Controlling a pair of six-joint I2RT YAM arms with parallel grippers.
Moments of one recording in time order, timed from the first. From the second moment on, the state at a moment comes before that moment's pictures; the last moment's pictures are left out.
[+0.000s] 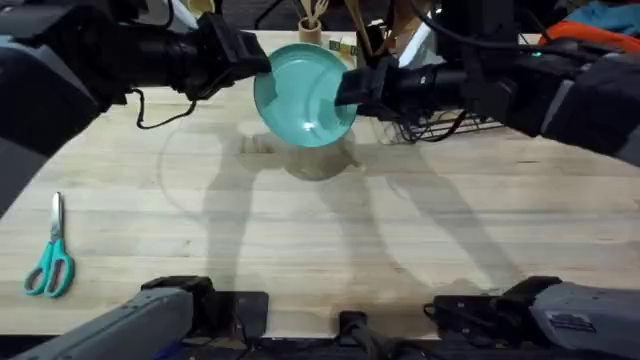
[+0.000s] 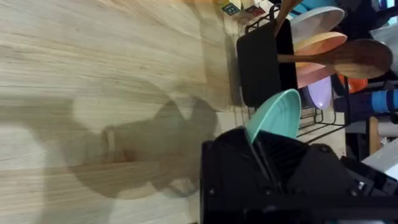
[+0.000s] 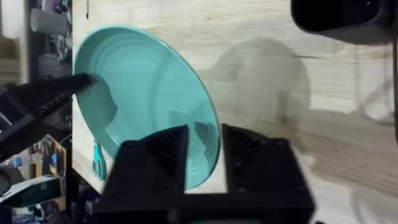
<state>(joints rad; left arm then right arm) 0.03 1.25 1.04 -0.54 0.54 -0.49 0.46 1.45 1.04 -0.33 -0.37 0.71</state>
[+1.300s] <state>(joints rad) 0.04 1.25 1.04 -0.47 0.55 -0.50 0.45 1.45 1.04 -0.33 -0.29 0.59</state>
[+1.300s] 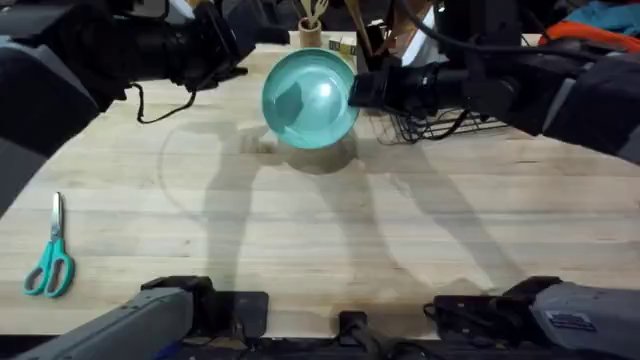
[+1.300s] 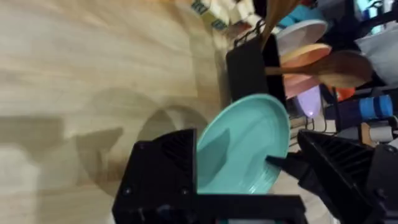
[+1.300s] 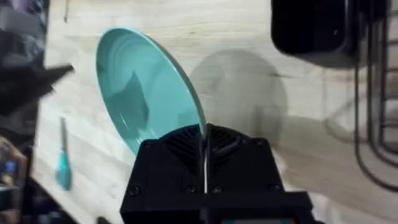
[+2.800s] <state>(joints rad) 0.24 1.05 1.04 -0.36 0.54 -0.48 0.00 0.96 1.04 -0.33 -0.21 -0.70</state>
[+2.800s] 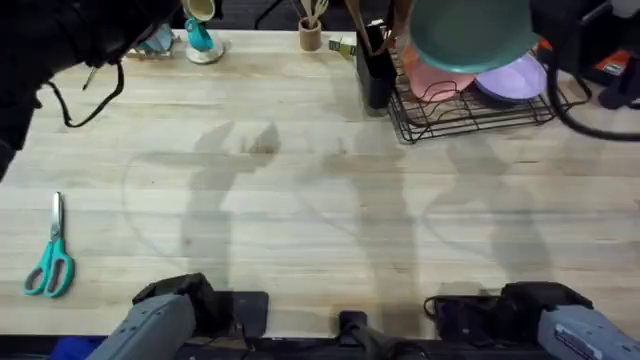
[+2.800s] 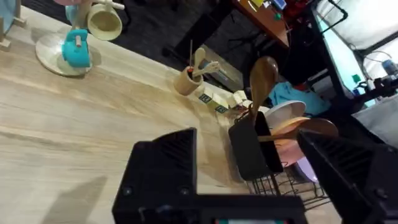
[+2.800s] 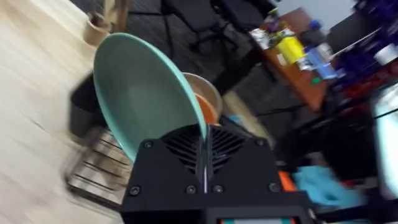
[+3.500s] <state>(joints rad) 0.24 1.05 1.04 -0.36 0.50 -0.48 -0.09 1.09 1.04 -0.29 -0.21 -1.45</state>
